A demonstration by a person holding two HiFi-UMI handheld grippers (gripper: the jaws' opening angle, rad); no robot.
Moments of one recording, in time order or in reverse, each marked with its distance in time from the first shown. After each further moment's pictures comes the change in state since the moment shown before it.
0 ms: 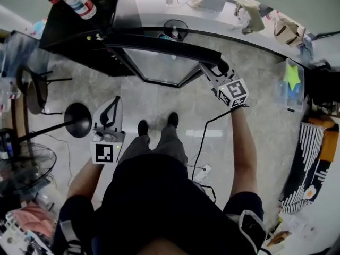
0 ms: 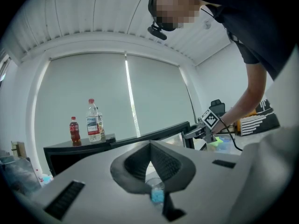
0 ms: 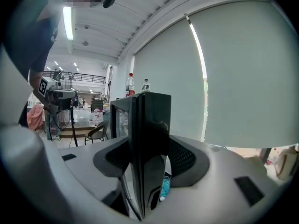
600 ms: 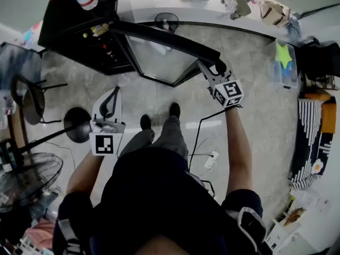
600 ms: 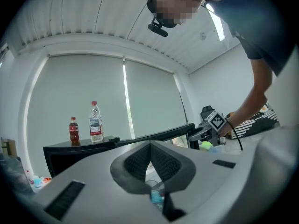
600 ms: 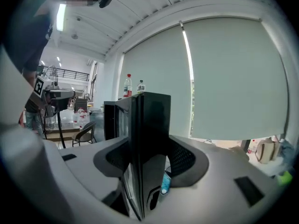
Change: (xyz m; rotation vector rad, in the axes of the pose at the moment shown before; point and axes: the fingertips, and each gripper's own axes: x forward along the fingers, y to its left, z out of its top) left arm -0.056 0.035 -0.009 -0.021 -0.082 -0.096; right arm -0.038 0.092 -0.008 0.048 0.002 -0.217
